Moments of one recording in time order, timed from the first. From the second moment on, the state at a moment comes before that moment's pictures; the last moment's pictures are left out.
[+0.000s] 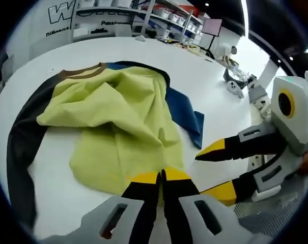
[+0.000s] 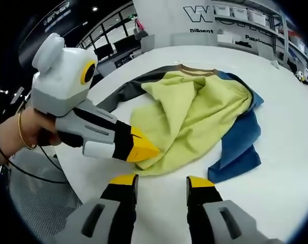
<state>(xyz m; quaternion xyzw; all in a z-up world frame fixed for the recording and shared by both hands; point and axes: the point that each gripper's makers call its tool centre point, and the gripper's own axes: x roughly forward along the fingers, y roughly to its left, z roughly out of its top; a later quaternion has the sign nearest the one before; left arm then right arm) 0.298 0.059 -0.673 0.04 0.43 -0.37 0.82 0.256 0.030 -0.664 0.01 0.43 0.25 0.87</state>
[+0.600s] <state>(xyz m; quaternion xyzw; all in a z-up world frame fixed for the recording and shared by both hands) 0.304 0.090 -0.634 0.01 0.40 -0.36 0.85 0.263 0.039 -0.668 0.05 0.44 0.21 0.87</state>
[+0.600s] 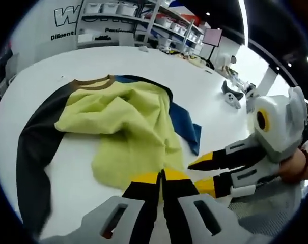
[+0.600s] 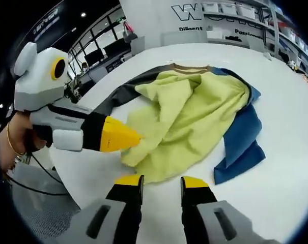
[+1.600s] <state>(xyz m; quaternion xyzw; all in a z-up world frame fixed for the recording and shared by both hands) 0.331 0.173 -0.584 -0.04 0.35 -0.27 0.90 0.252 0.024 -0.674 0.02 0.47 0.15 0.87</state>
